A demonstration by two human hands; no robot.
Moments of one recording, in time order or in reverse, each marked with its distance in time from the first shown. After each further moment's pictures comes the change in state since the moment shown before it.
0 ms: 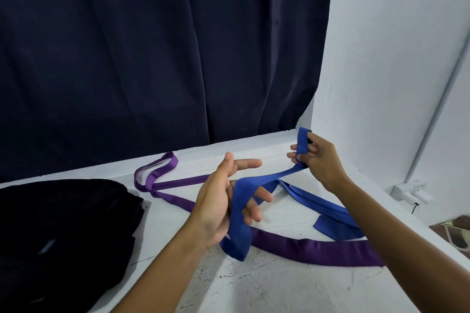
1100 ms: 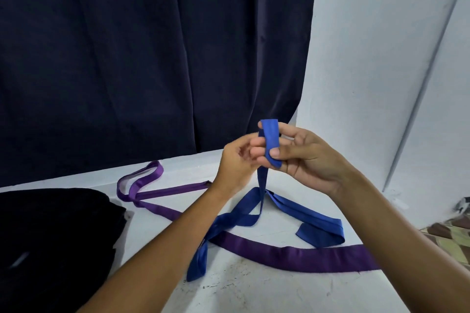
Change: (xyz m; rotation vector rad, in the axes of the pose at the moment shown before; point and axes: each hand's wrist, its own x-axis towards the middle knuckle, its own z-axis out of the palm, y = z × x) left_hand 0.104 -0.014 0.015 0.229 -0.019 0.528; right_hand -0.065 -0.123 -0.008 0.654 -0.568 0.101
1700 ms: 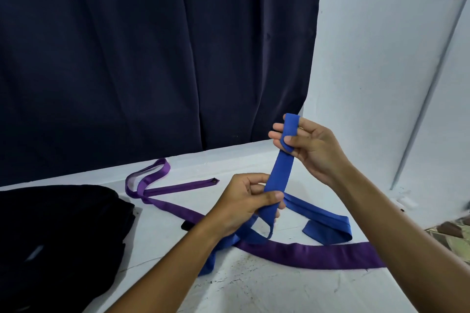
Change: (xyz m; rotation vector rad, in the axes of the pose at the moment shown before) left_hand -0.068 0.031 0.004 -0.048 -0.172 -0.461; right_hand 0.023 0.022 -0.034 -0.123 0.337 -0.194
